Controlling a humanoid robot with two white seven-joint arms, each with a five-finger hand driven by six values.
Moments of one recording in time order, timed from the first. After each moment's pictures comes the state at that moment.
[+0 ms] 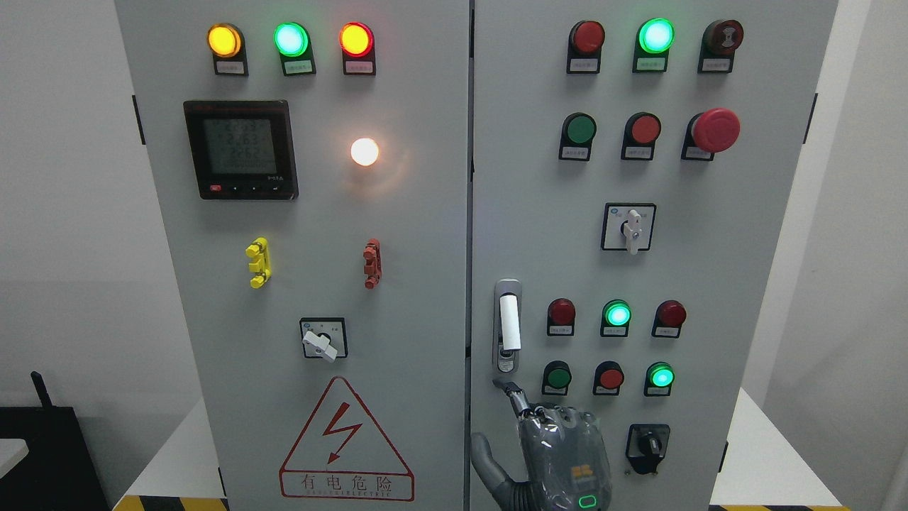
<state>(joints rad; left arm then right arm) -0.04 -0.09 0.04 0.00 0.00 -0.09 0.00 -0.32 0.06 0.37 -1.68 1.29 0.11 -0.26</state>
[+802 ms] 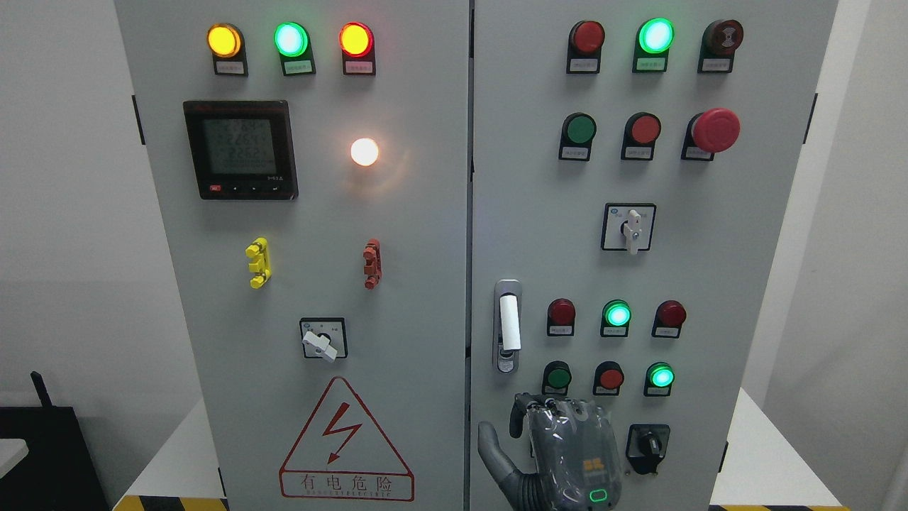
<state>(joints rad) -0.04 -0.09 0.04 0.00 0.00 -0.09 0.00 -0.34 0.07 0.34 -1.70 1.27 0.10 -0.26</state>
